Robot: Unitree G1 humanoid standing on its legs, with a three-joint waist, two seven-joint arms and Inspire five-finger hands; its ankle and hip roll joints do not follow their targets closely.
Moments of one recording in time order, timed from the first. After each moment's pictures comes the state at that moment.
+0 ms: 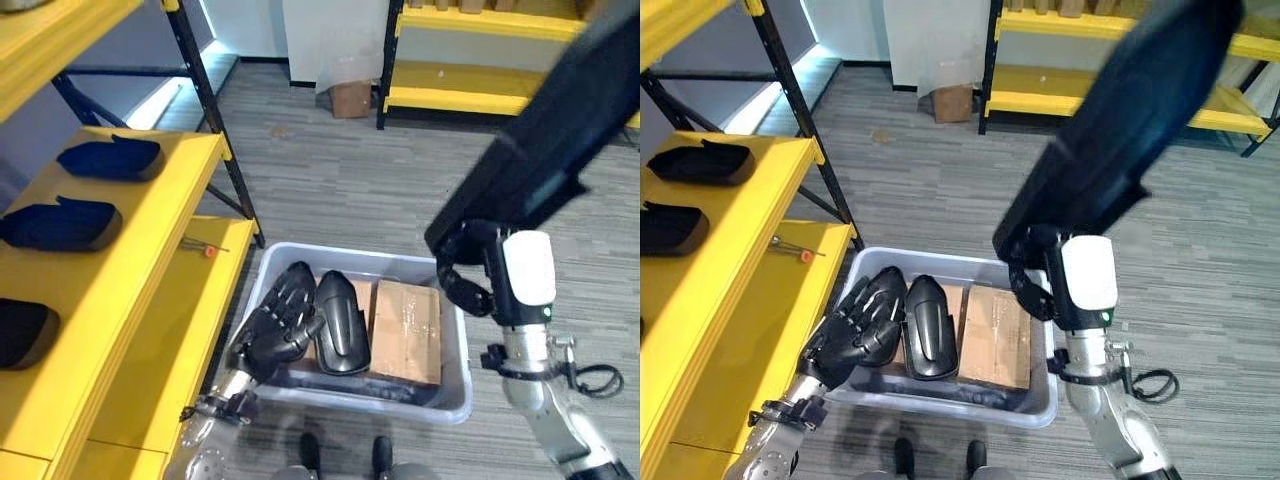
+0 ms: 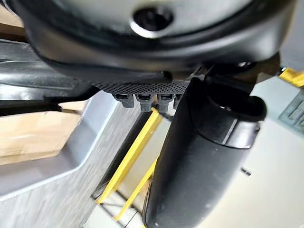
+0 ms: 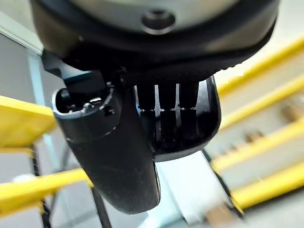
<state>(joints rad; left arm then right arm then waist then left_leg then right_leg) 0.21 0.36 -0.15 0.05 -0.85 -0.11 -0.32 0.19 -0.58 0.11 -0.16 -0.60 -0.22 -0.52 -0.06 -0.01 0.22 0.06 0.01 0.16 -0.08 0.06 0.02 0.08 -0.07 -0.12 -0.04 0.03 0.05</state>
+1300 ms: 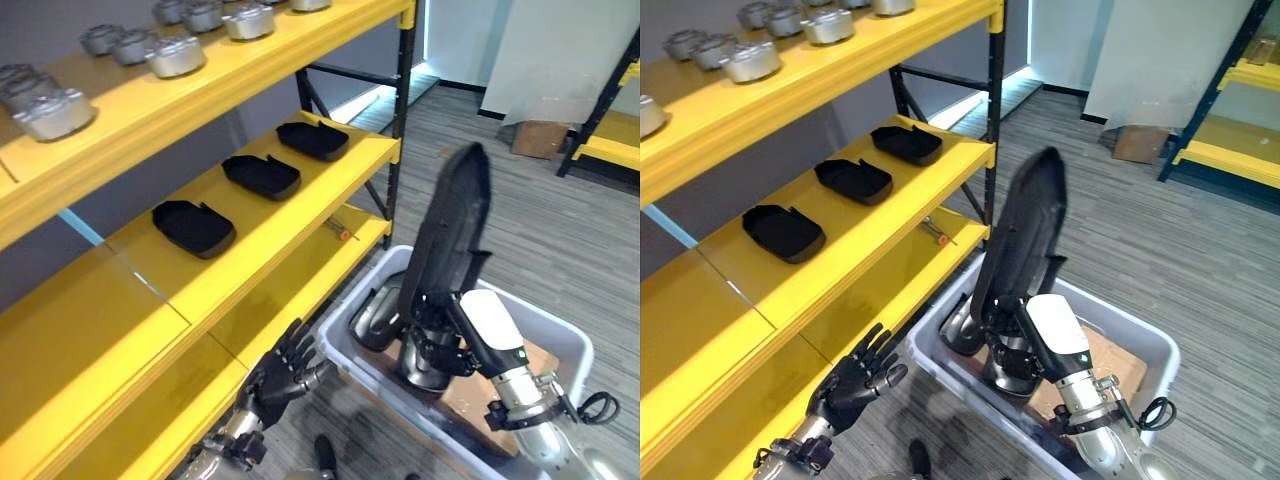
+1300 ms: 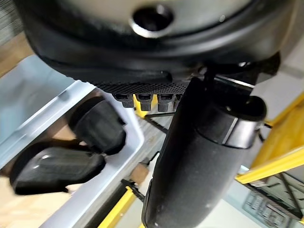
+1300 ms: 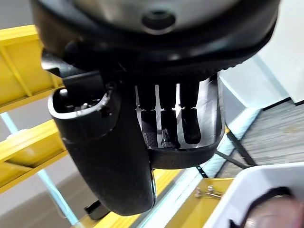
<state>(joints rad) 0.29 0.35 -0.23 0.10 -0.85 -0.13 -0.31 0.24 -0.72 0.25 -0.19 -0.53 -0.30 -0.41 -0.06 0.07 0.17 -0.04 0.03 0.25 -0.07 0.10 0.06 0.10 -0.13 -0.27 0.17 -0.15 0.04</state>
